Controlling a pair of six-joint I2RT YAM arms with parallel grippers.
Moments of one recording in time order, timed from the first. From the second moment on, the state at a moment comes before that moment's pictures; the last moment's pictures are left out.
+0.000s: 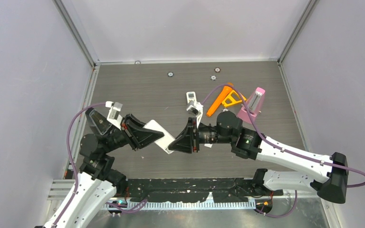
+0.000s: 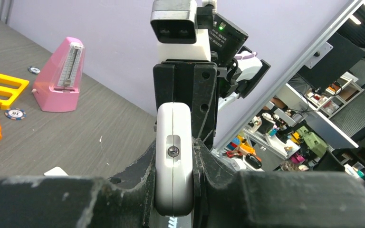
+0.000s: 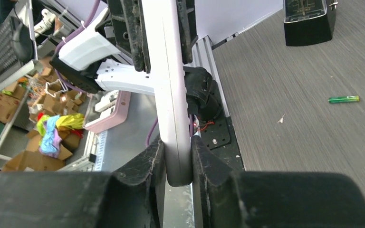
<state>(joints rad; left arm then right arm) -0.45 0.46 0.53 0.36 0.78 -0.91 1.08 1.05 0.89 0.10 -0.44 0.53</state>
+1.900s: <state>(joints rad) -0.45 0.45 0.55 -0.05 0.47 -0.73 1.01 1.06 0.67 0.38 -0.19 0.92</state>
